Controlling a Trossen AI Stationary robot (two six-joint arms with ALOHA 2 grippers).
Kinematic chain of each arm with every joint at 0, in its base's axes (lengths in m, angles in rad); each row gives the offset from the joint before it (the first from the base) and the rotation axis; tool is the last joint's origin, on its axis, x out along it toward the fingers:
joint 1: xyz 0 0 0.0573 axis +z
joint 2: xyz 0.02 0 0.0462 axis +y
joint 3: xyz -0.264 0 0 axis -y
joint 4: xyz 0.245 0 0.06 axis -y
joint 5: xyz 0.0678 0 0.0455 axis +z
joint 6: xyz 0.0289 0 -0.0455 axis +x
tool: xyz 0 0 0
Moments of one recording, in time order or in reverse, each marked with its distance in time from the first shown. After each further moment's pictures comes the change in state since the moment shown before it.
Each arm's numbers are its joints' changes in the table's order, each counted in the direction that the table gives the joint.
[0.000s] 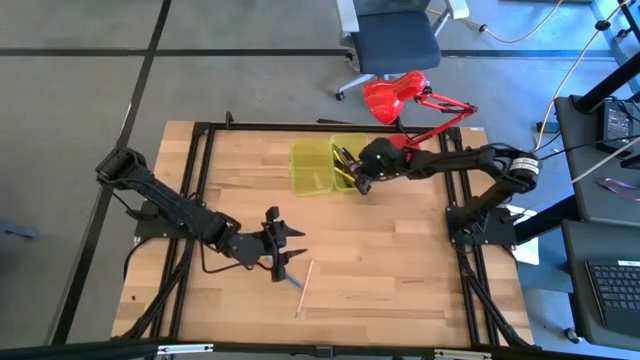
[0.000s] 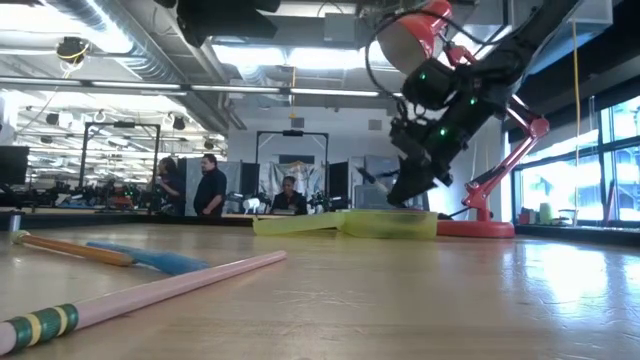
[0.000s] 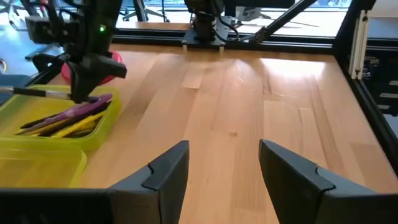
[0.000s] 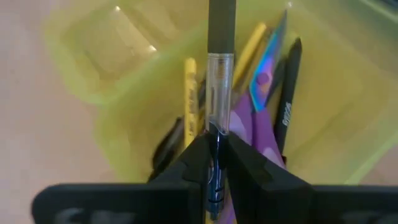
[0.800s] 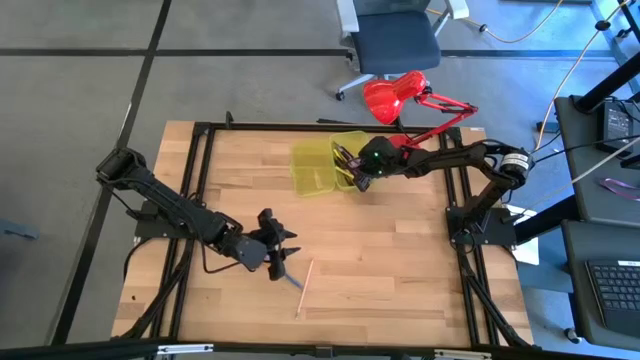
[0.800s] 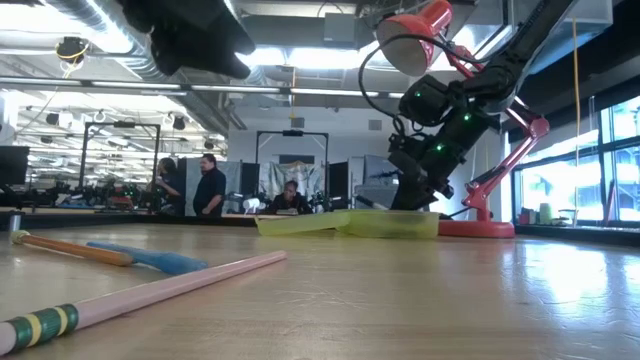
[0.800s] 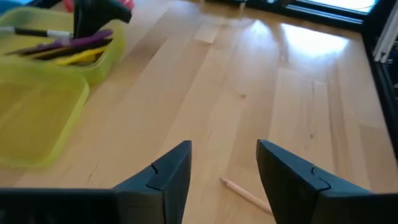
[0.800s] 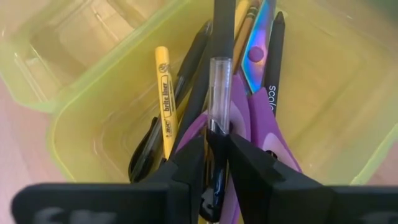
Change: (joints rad) left arm 0.000 0.001 0.000 -0.192 -0.026 -0.274; right arm -0.050 0.085 0.001 0.041 0.000 0.002
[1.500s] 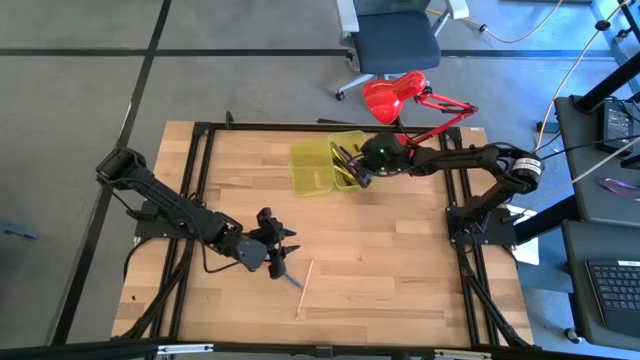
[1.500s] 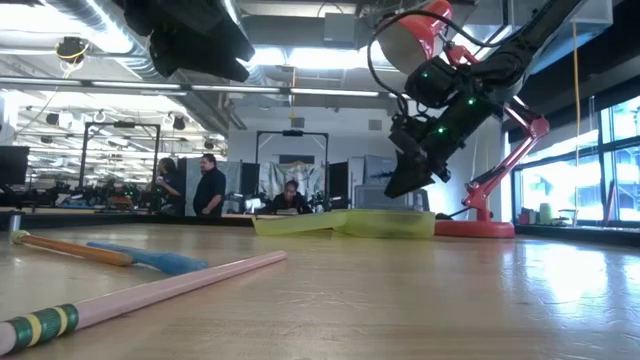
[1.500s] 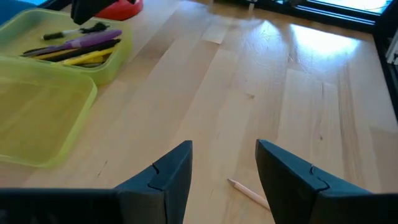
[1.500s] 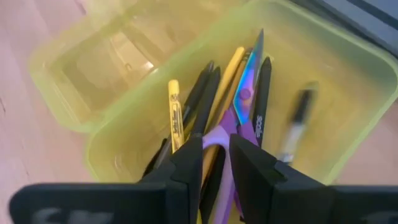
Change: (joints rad) left arm 0.000 0.000 0.000 -0.017 0.029 -0.014; right arm 0.000 -0.098 -0.003 0.016 0.000 -0.029
